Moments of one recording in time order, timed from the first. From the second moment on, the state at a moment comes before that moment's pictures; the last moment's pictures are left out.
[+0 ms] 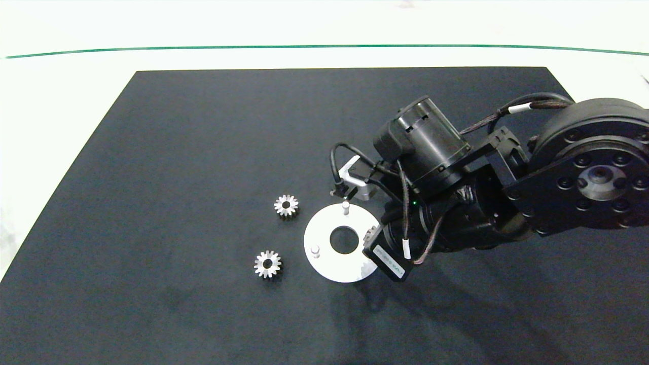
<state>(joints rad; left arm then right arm) 0.19 0.54 -0.96 0.85 0.01 0.17 0.84 1.87 -1.62 0.63 -0.26 -0.19</state>
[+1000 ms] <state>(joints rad) 0.19 0.53 -0.96 0.85 0.01 0.17 0.85 1.91 -1.61 0.63 -0.26 -0.17</state>
